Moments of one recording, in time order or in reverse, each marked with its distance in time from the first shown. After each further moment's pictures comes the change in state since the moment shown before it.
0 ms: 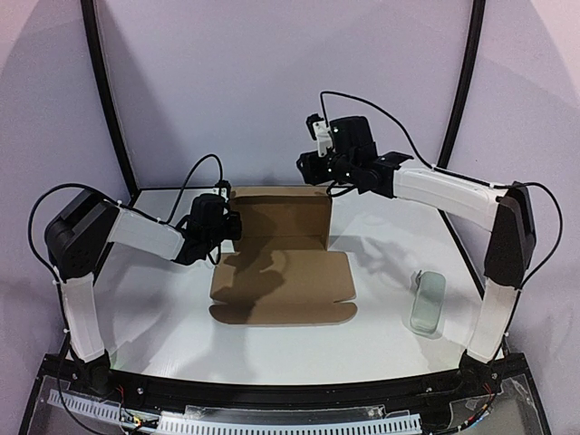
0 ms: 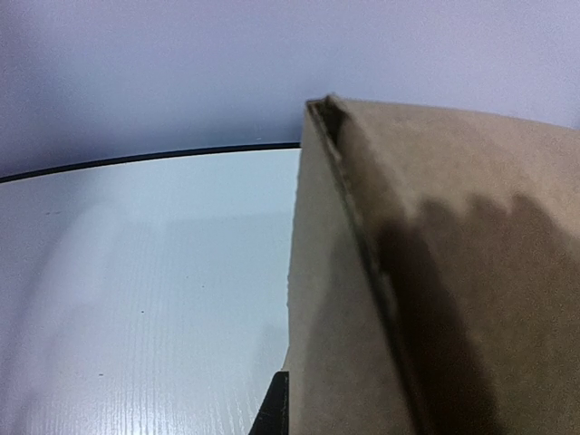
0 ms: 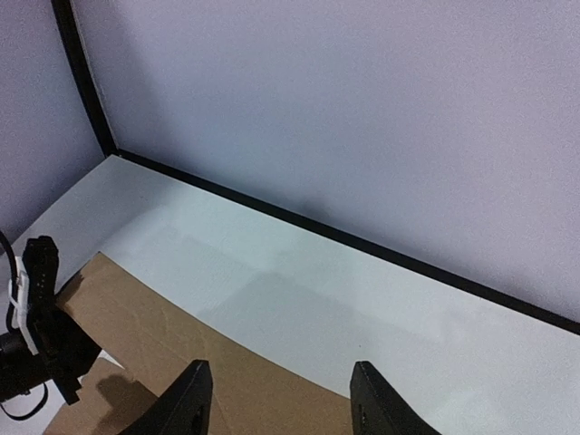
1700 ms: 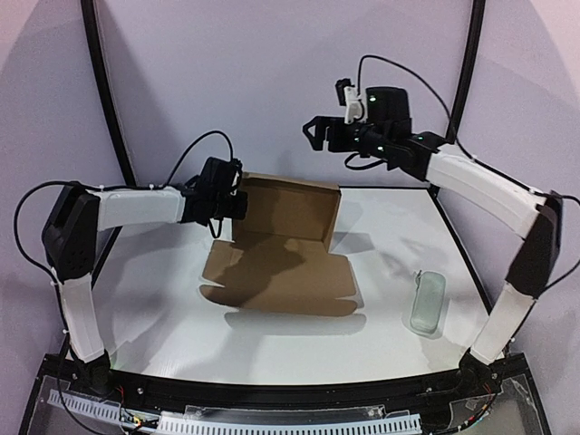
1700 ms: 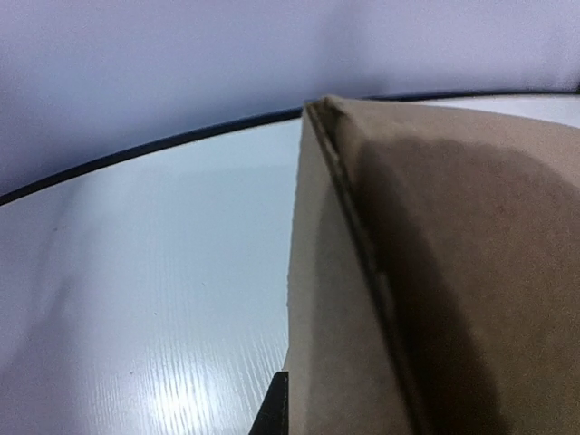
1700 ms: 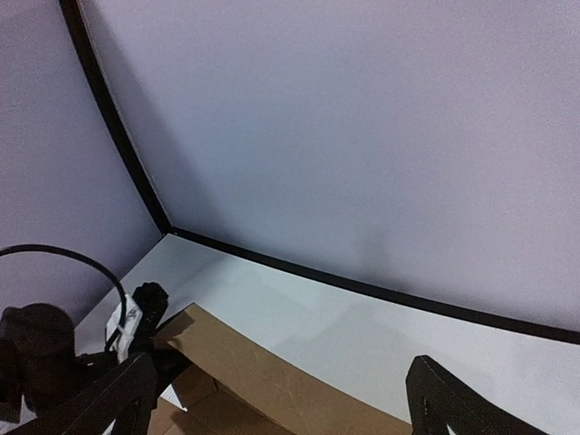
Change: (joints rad) left arm -0.002 -0.020 0.378 -0.631 0.038 0.029; right arm -0.064 -0.152 0.031 -0.015 -0.131 0.133
